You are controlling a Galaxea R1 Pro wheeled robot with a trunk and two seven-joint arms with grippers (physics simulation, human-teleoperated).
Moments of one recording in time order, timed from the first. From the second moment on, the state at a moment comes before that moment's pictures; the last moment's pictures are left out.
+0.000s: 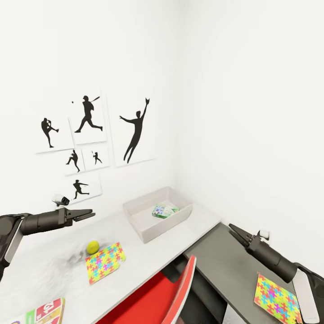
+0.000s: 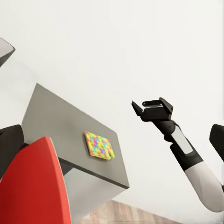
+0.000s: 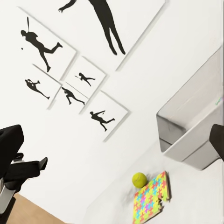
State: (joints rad) left arm -0.61 0.43 0.20 -1.14 0.20 1.03 -1.54; right arm -0.28 -0.09 -0.53 -1.32 -0.50 0.86 1.05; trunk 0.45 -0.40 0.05
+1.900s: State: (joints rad) left arm -0.61 0.43 0.19 -1.14 0.20 1.04 -1.54; right arm -0.28 -0.10 -0.59 -1.24 -0.50 0.86 1.05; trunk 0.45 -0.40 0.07
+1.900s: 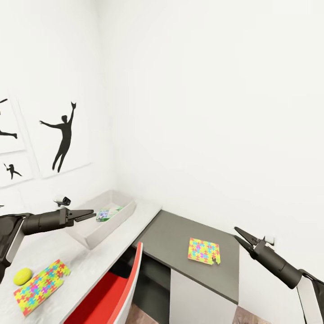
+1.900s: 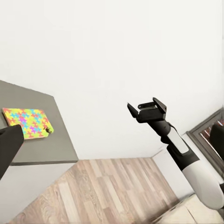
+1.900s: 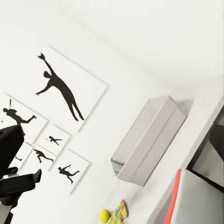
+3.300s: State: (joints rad) left arm -0.61 0.43 0.19 -1.14 0.20 1.04 -1.54; right arm -0.28 -0.10 -0.59 -1.24 -0.50 0.86 1.05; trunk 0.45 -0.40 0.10
